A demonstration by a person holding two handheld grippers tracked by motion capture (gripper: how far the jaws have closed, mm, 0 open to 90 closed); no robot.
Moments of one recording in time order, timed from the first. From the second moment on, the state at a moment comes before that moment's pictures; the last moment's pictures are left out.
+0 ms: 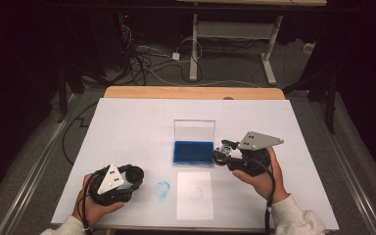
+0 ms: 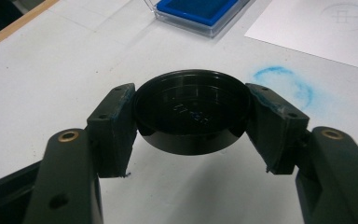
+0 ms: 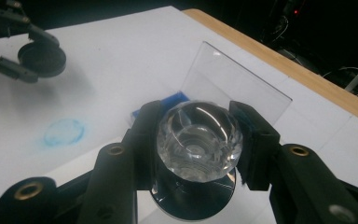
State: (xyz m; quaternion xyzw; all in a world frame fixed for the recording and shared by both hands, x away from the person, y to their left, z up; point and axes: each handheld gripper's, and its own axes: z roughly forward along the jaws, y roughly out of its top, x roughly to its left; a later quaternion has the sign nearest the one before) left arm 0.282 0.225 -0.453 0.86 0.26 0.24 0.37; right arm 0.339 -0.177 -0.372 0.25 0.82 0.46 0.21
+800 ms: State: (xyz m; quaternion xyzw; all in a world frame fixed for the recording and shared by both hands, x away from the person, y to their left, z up) left arm 0.283 0.225 -0.454 0.86 0.26 0.24 0.37; right arm 0.413 -0.072 -0.406 0.23 0.88 0.37 0.17
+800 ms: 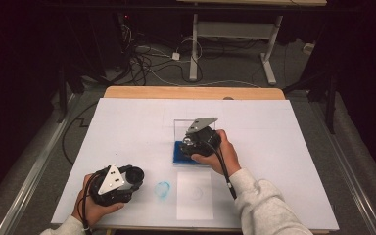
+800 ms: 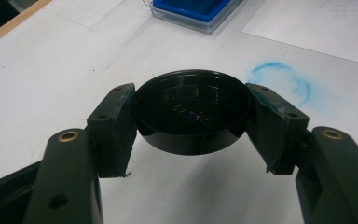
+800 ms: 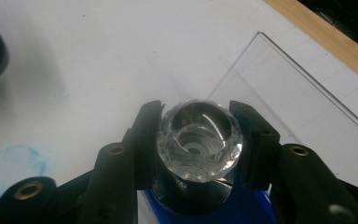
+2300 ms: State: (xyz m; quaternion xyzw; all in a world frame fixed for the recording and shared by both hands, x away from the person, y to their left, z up) left arm 0.283 0.222 -0.456 0.87 0.24 0.24 0.35; right arm 0.430 -0.064 -0.433 0.26 0.88 0.37 0.13
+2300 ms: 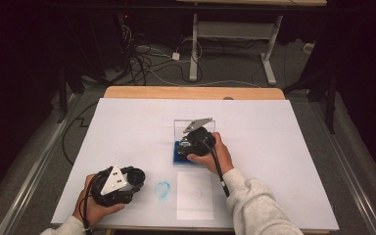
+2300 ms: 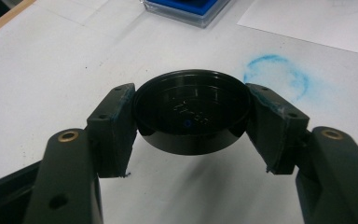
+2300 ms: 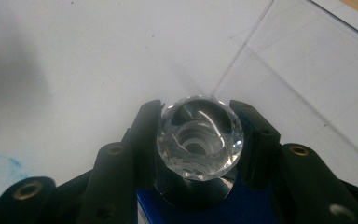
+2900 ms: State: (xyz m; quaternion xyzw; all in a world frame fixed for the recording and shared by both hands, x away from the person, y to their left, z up) left arm 0.283 0.221 -0.457 0.87 0.24 0.23 0.35; right arm 0.428 -0.064 -0.435 0.27 0.88 0.37 0.13
